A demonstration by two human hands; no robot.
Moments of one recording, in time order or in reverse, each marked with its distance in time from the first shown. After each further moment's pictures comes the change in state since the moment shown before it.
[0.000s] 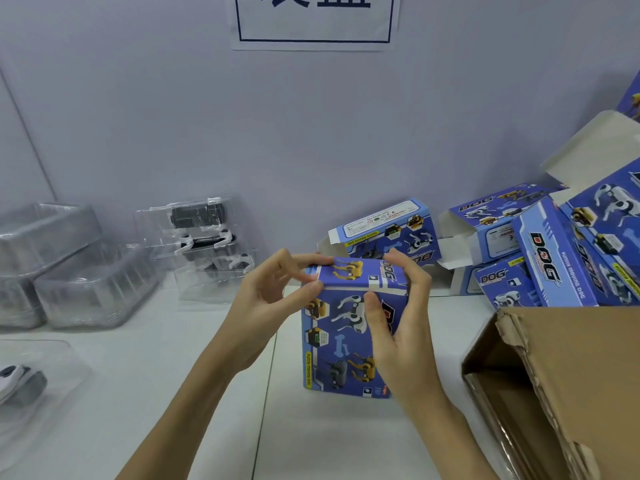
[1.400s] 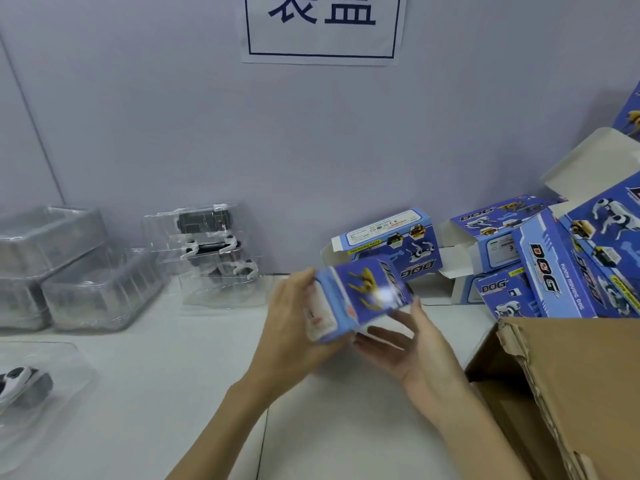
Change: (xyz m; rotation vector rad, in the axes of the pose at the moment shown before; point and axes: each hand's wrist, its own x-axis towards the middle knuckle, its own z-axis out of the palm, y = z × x) left_hand -0.007 -0.062 0.012 0.718 0.225 0.288; right_hand 0.008 0.005 -0.019 0.517 0.202 1.024
